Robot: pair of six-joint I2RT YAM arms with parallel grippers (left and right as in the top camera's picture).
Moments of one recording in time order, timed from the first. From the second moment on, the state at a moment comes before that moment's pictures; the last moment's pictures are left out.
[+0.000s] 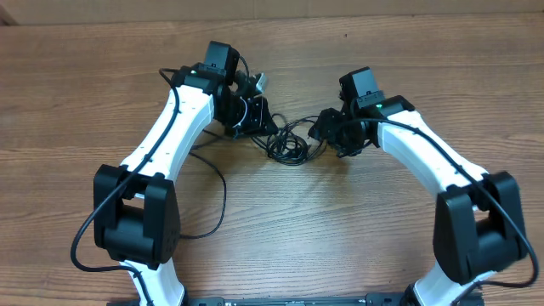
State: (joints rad) left arm -0.29 1.94 1.57 -0.98 0.60 -0.28; right arm 0.32 1.83 1.27 -0.65 -0.32 0.72
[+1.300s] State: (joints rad) left arm -0.26 1.80 2.00 -1.18 0.43 -0.34; right arm 0.29 2.00 1.34 -0.70 -0.43 0.71
